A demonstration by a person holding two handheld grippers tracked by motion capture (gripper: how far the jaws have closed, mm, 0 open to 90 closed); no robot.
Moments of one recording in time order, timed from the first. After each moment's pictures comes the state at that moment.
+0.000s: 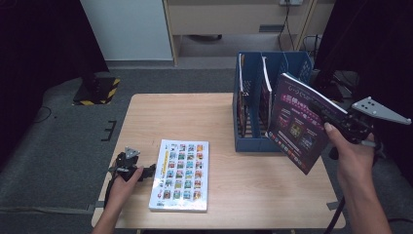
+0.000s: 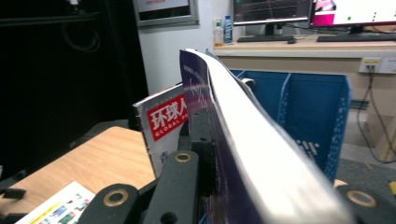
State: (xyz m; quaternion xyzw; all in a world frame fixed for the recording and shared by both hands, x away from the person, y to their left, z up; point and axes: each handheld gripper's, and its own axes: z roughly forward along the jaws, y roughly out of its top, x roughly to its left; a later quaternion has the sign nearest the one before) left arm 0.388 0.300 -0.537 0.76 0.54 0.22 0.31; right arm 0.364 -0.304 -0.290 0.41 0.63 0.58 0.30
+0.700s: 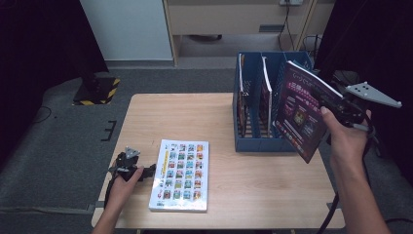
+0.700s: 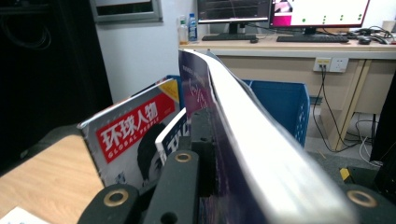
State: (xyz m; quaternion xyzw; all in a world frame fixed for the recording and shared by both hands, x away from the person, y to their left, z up) left arm 0.388 0.300 -0.537 0.76 0.53 0.22 0.30; right arm 0.398 -0.298 -0.278 0.46 0.61 0.55 0.35
